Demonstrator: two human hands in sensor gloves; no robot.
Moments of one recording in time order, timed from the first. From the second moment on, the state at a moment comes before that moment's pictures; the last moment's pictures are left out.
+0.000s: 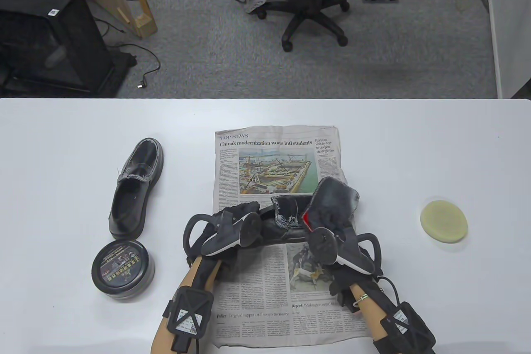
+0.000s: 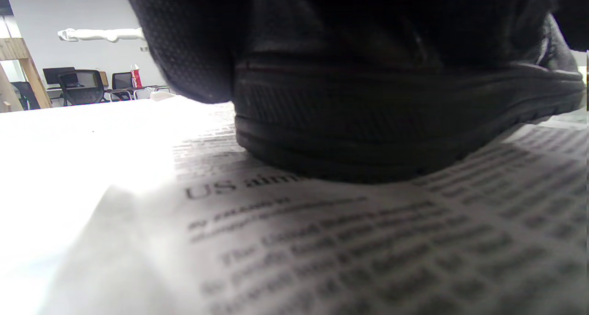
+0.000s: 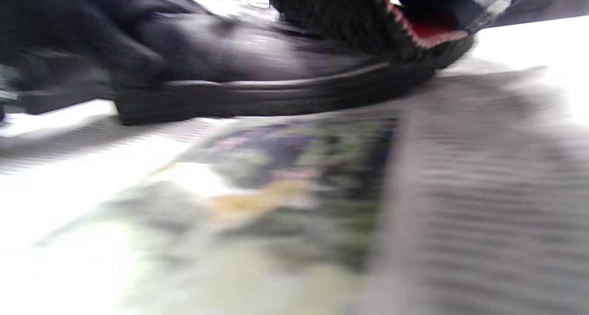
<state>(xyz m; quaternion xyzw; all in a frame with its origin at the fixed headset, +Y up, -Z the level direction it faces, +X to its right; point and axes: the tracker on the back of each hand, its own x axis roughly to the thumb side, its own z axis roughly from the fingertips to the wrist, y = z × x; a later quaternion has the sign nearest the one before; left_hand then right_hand) -0.101 -0.752 -0.300 -0.04 -0.15 -0.04 0.99 0.120 -0.745 -0.254 0.17 0.06 0.98 0.07</state>
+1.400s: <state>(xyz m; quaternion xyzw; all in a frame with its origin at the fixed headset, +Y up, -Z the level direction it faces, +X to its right) -0.197 -0.679 -0.229 0.01 -0.08 -0.04 1.00 0.276 -0.749 -0.247 -0.02 0.18 0.98 -0.04</state>
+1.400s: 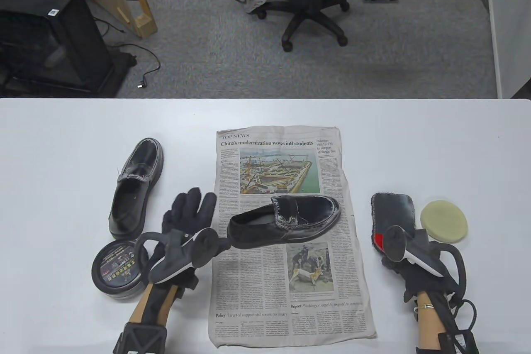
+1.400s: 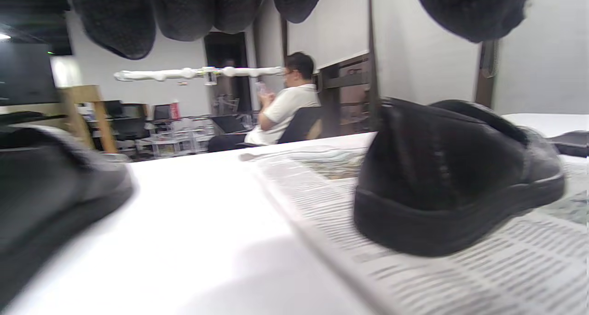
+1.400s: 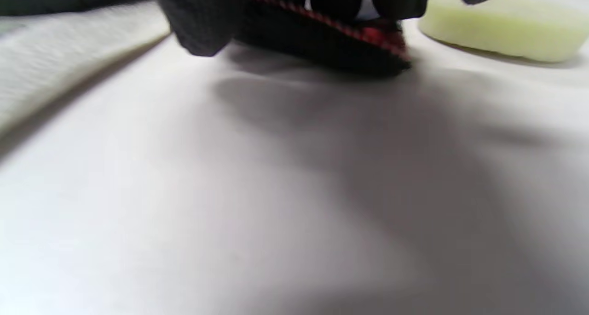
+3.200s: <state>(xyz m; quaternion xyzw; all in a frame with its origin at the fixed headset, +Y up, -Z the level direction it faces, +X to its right) -0.055 -0.739 -0.207 -0.18 -0.34 0.02 0.92 0.121 -0.725 -0.187 0.30 0.08 0.95 0.00</state>
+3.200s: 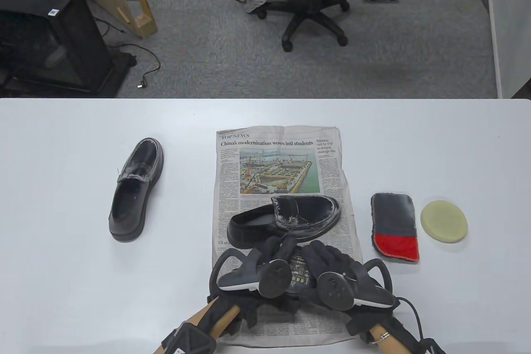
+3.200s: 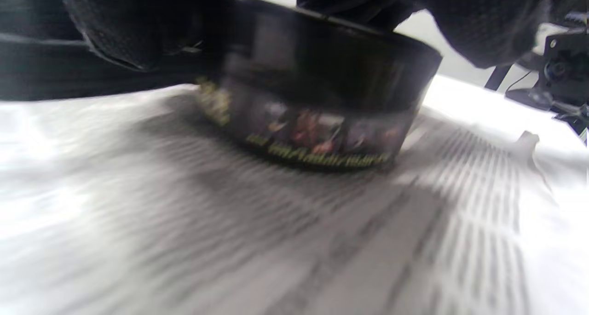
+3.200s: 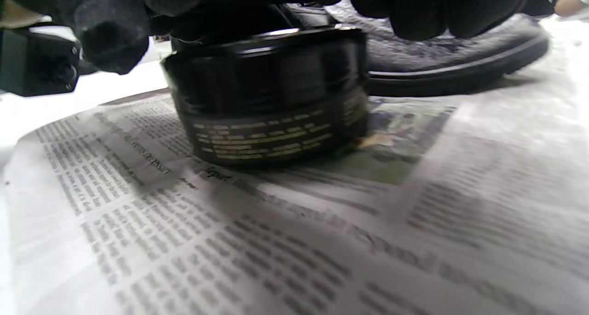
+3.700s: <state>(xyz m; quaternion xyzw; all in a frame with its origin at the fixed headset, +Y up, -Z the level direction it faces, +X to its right) -0.078 -0.768 -0.212 -0.15 -0.29 0.03 0.94 0.068 -0.725 -0.207 0.35 0.15 0.92 -0.05</state>
